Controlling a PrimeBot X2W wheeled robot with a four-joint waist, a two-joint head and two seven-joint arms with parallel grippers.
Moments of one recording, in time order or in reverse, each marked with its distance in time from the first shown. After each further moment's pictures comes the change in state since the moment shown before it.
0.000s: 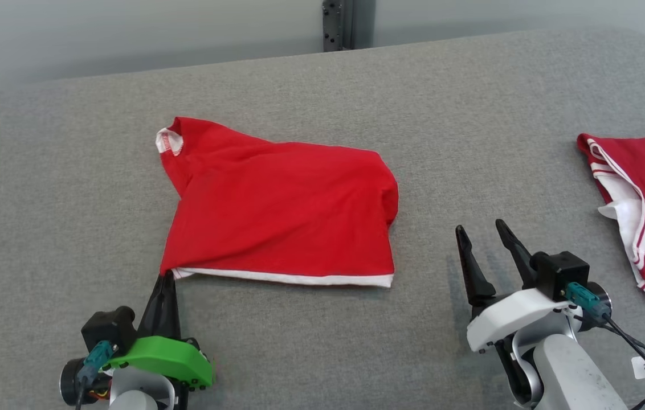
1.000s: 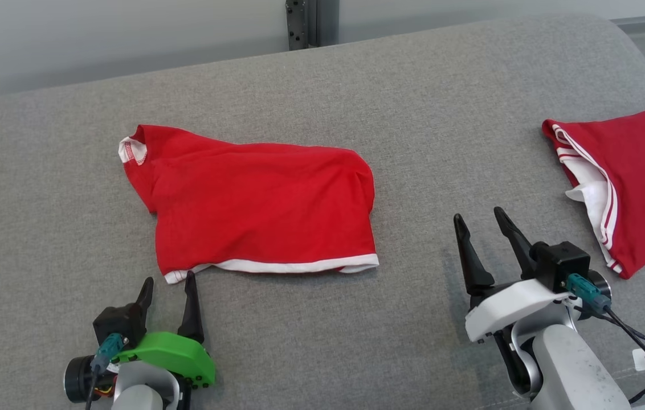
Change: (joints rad) left arm -0.034 0.000 -0.014 0.091 0.027 0.018 0.000; right arm -0.019 0.000 0.004 -0.019 -0.007 0.000 0.000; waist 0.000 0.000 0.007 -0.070
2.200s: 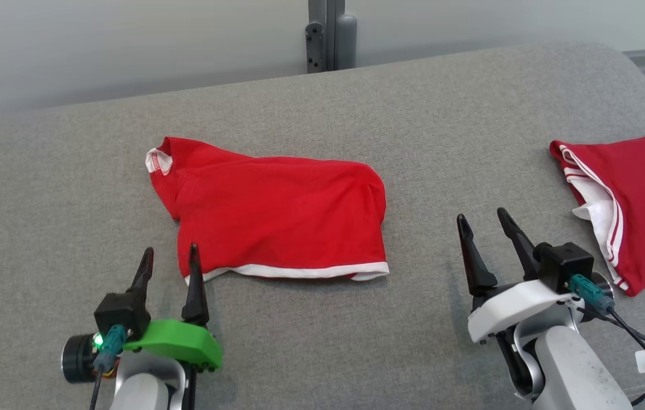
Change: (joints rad) left arm 0.006 0.001 -0.038 -0.168 0.035 0.049 0.000; right arm -0.001 0.000 -0.012 0.001 0.007 0.000 0.000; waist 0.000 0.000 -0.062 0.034
